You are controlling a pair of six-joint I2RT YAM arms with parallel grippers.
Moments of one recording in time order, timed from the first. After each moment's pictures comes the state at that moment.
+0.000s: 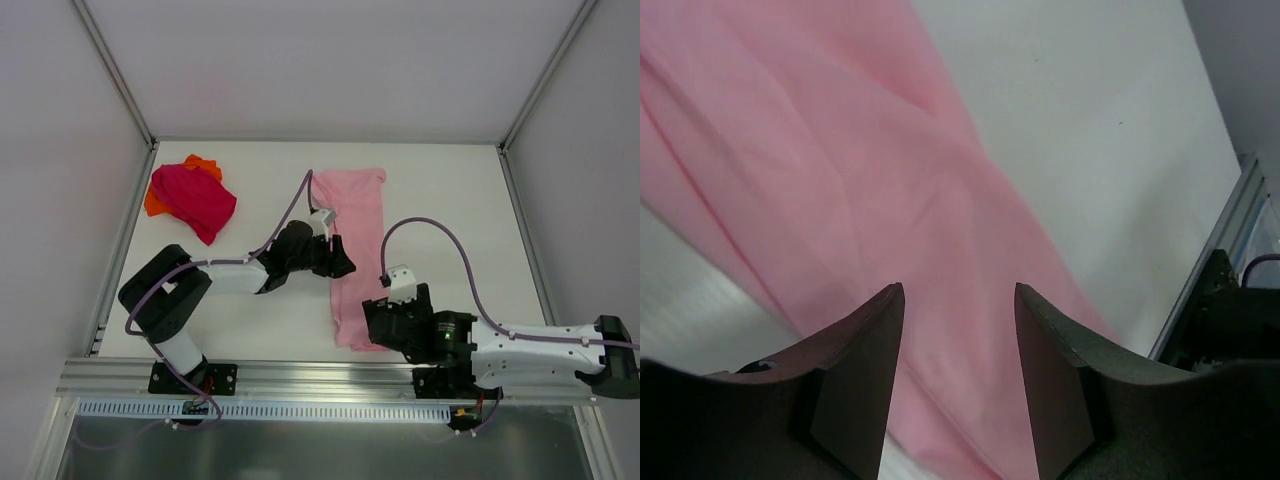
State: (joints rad) left arm -0.78 1.67 0.73 0.43 0.25 -0.59; right arm 1.39 0.86 0.61 -0.81 0.80 0.82
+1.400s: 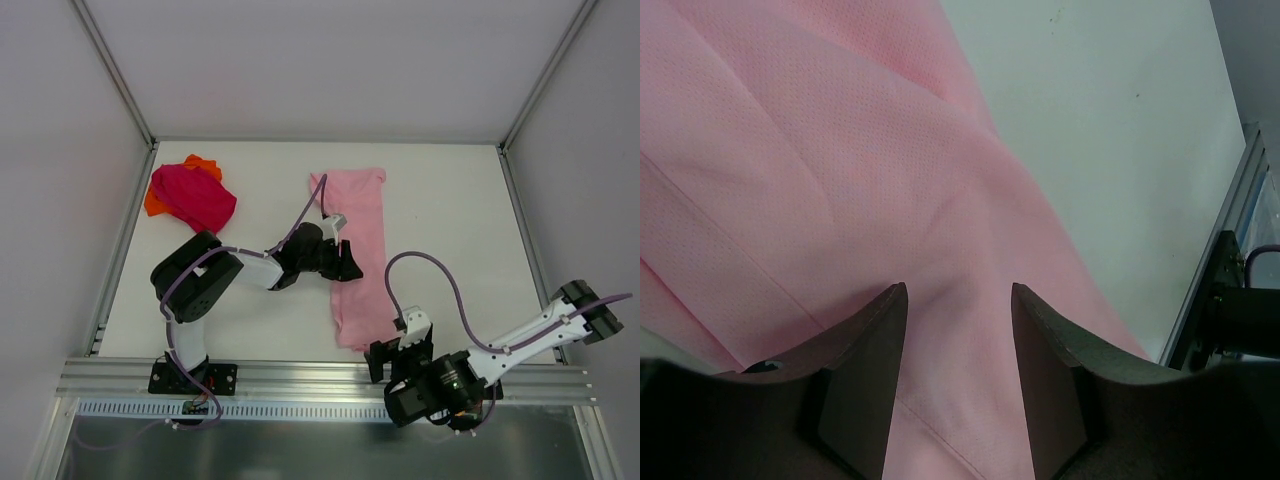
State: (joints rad) left arm -0.79 1.87 0.83 0.53 0.36 -0.61; right arm 2.02 0.89 0.52 -1.02 1.04 1.56
